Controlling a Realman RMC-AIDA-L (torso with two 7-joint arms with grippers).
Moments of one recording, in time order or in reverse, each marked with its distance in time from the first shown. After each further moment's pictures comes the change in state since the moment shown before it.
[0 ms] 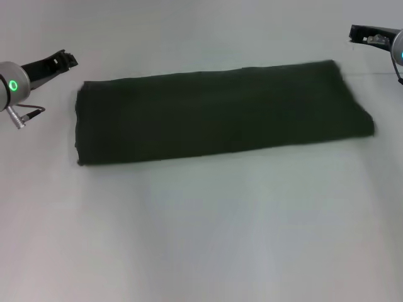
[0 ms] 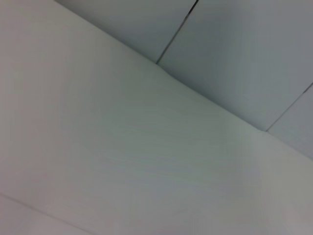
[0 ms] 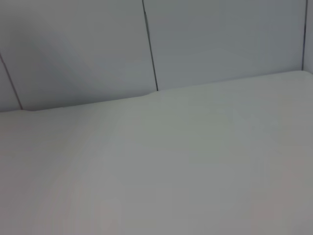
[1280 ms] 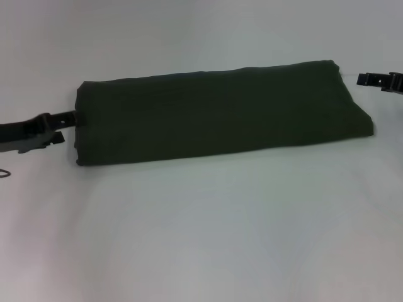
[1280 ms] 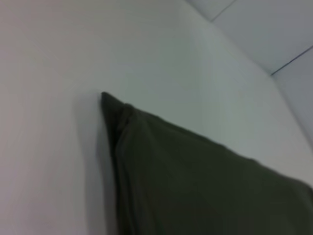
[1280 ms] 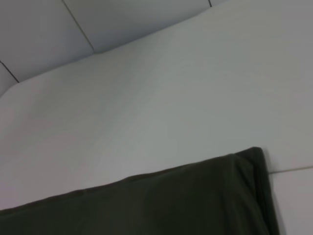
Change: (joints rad) left arm 0.228 0.107 0.153 0.084 0.025 0.586 -0.156; right arm -0.219 -0.170 -0.009 -0.025 0.028 -0.623 0.118
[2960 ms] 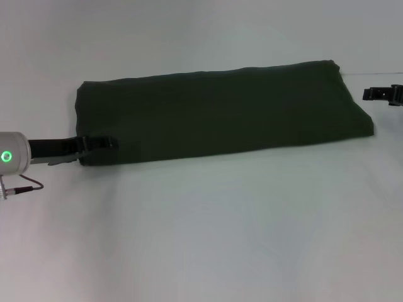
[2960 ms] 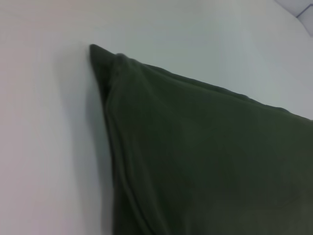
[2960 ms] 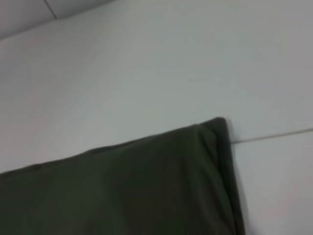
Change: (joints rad) left arm -0.050 -0.054 0.216 -0.035 0.000 -0.169 -0.005; right arm 0.034 -0.008 -0.017 0.006 -0.188 0.056 0.158
